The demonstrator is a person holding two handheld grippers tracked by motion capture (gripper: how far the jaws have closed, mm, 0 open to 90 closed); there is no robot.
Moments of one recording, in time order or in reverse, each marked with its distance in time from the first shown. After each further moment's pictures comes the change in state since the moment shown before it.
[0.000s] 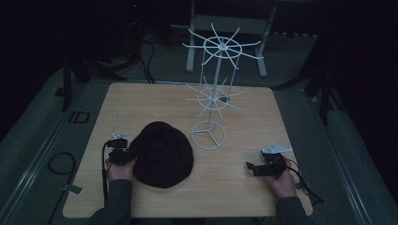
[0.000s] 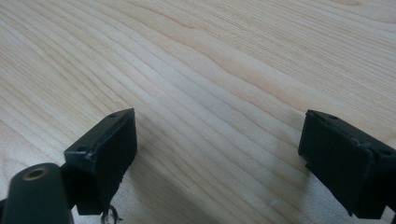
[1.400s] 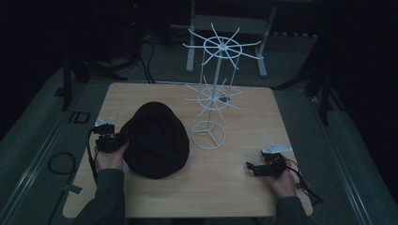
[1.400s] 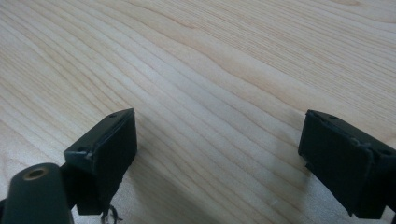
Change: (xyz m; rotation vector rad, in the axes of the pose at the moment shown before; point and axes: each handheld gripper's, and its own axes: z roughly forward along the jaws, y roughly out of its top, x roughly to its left) left arm 0.000 0.049 -0.054 -0.158 -0.088 -0.010; right arm 0.000 0.000 0.000 0.001 0.000 0.002
